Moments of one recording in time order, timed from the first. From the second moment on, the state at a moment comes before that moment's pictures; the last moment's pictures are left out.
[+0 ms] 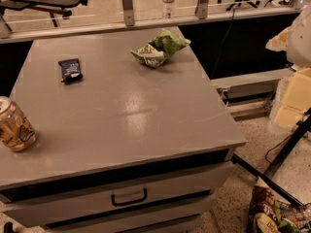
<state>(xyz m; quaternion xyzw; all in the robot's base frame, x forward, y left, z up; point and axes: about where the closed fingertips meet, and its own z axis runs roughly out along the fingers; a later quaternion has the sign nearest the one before) 0.438 -0.217 0.976 -0.60 0.78 -0.03 0.16</state>
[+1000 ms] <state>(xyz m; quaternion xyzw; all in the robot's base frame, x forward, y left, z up) 0.492 -0.190 0.983 -0.62 0.76 -0.06 0.20</state>
